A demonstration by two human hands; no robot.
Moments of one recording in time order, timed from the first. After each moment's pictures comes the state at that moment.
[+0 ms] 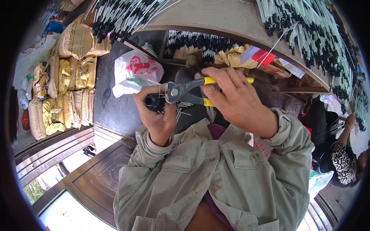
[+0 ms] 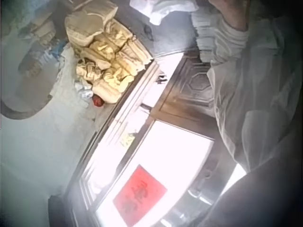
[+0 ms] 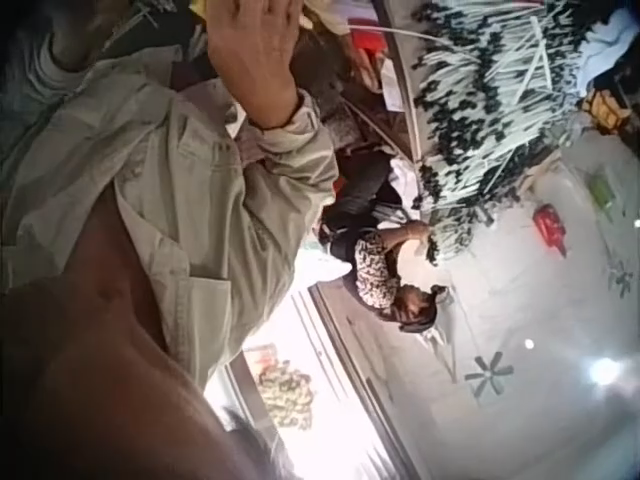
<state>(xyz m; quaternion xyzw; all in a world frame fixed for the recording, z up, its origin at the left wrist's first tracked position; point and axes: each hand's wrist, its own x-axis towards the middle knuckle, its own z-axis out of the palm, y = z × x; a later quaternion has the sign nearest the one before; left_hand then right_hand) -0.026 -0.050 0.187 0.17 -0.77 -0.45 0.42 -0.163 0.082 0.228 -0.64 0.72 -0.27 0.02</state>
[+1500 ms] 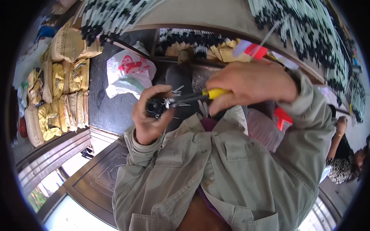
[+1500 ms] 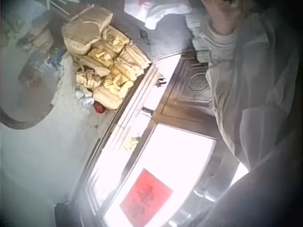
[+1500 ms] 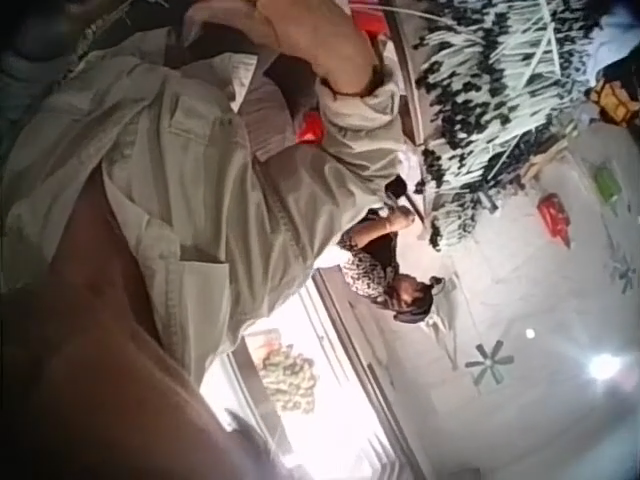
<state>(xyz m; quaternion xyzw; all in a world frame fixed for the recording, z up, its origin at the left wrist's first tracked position) -0.021 -0.064 0.203 0.09 -0.79 -0.53 0.27 -0.230 0.070 0.267 -0.68 0.59 -0.14 0.41</state>
